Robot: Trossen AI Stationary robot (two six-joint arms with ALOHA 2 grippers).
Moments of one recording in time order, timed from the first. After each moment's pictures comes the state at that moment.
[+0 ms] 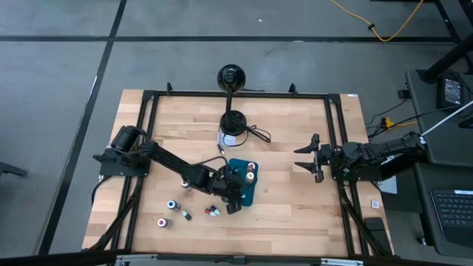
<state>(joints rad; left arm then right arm) -0.33 1.89 1.22 -0.25 -0.29 -0.59 0.24 0.13 0.01 0.06 0.26 0.07</state>
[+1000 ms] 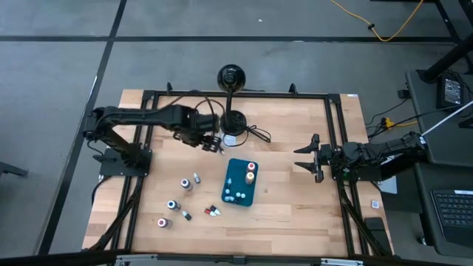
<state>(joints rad) 0.15 1.50 1.32 -1.15 0.00 -1.11 0.24 0.13 0.01 0.06 0.26 0.07</state>
